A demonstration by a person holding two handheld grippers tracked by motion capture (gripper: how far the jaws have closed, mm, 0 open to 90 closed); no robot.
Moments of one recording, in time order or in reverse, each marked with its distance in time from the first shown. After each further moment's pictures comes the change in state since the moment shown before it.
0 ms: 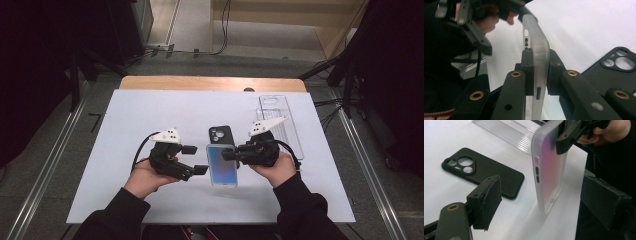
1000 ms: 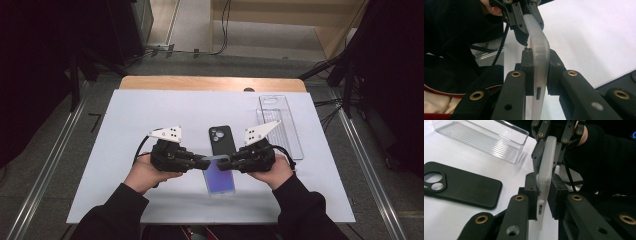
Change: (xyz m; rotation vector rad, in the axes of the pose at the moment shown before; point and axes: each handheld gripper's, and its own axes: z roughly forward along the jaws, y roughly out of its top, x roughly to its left) left arm 0.003 0.010 -0.001 0.014 -0.211 0.083; right arm 0.006 -0.002 0.010 0.018 0.153 -0.125
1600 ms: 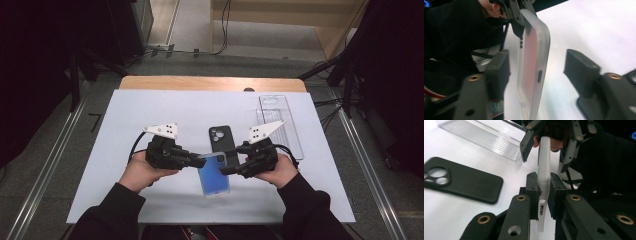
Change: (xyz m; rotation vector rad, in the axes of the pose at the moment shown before) left arm 0.001 0.004 -0.014 0.015 0.031 -0.038; right arm -0.002 -0.005 -0.006 -0.052 -0.005 0.023
